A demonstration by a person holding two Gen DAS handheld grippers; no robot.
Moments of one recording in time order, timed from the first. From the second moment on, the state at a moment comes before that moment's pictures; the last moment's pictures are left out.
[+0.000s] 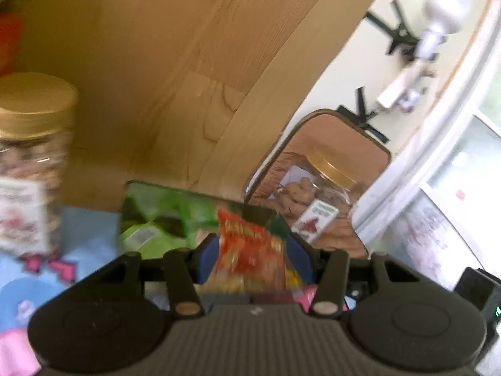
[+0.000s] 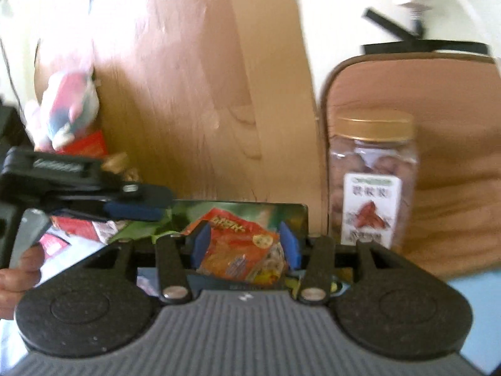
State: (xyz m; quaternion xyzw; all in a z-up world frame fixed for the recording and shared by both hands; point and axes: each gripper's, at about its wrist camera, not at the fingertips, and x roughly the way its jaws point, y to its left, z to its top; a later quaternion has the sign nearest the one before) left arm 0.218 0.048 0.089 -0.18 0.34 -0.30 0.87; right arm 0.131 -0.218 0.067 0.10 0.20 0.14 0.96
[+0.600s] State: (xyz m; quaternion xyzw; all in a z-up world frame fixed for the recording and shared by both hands) left arm 0.097 0.145 -0.002 -0.27 0.39 -0.23 0.85; right arm 0.098 -0.079 0.008 -0.02 0.32 0.34 0.88
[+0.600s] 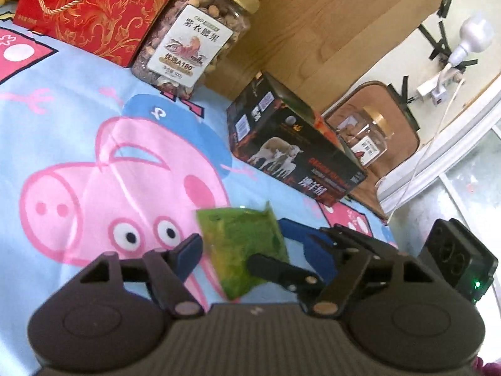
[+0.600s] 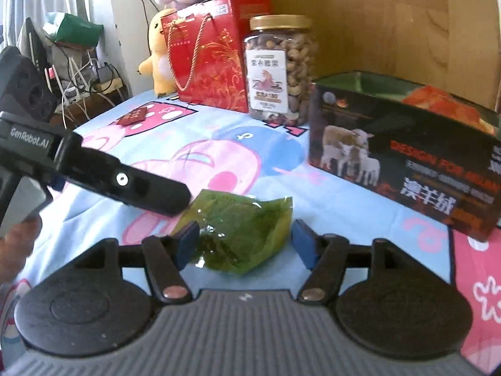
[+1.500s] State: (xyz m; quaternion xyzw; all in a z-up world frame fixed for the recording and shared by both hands) left arm 0.085 0.083 0.025 -0.27 0.36 -0.32 0.83; right arm 0.047 -0.134 0.027 0.09 0.27 0.25 0.93
